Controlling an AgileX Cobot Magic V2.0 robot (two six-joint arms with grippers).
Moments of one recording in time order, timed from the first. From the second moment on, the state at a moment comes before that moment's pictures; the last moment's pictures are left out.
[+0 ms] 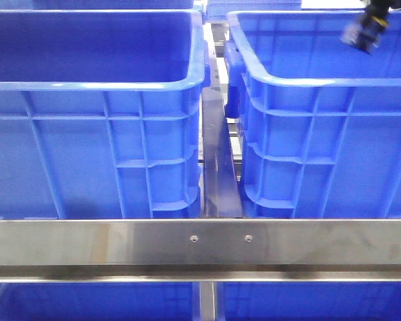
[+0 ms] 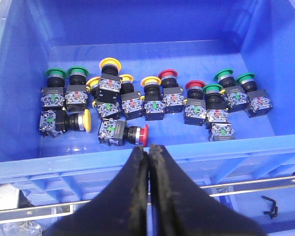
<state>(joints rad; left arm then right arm) -0.19 0.57 -0.76 0.04 0.74 -0.14 0.19 1.41 -0.95 1.52 -0.21 -1.19</state>
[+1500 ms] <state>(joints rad) -0.19 0.57 -0.76 0.04 0.74 -0.14 0.19 1.97 -1.32 1.41 -0.31 -1.20</state>
